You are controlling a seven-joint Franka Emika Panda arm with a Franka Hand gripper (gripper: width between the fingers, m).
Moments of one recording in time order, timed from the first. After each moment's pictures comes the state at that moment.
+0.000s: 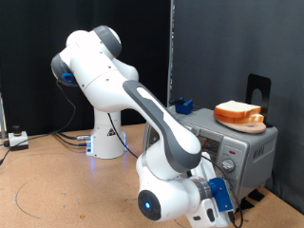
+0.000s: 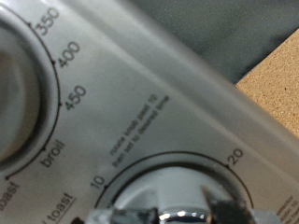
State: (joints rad) arm -0.67 0.99 0.76 -1.76 0.67 1.92 -0.62
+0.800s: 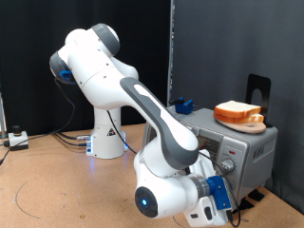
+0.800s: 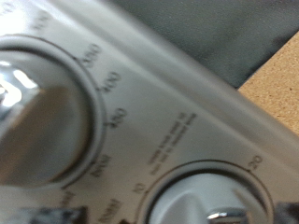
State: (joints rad) arm -0.69 0.96 0.76 -1.76 0.67 1.88 -0.57
